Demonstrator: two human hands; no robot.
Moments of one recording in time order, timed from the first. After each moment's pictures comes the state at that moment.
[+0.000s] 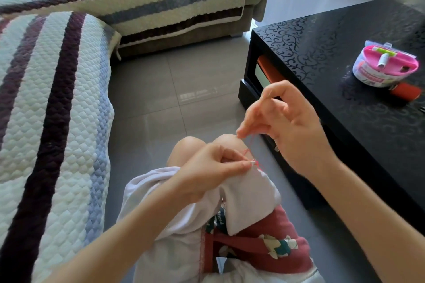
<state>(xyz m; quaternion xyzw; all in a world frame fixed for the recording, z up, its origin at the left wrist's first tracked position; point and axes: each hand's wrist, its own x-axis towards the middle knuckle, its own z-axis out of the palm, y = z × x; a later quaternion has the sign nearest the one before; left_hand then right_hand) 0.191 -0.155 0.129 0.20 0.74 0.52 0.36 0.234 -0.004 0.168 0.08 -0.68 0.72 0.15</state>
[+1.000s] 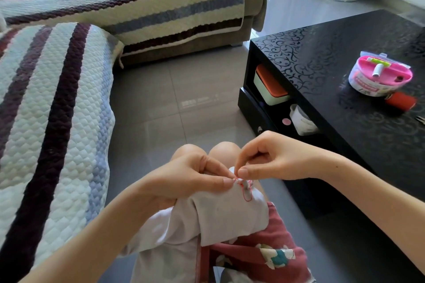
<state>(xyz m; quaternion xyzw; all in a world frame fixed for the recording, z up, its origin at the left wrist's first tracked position) 0.177 -0.183 0.145 0.25 0.71 0.49 0.44 0.229 0.027 0.157 0.13 -0.84 0.49 -0.19</state>
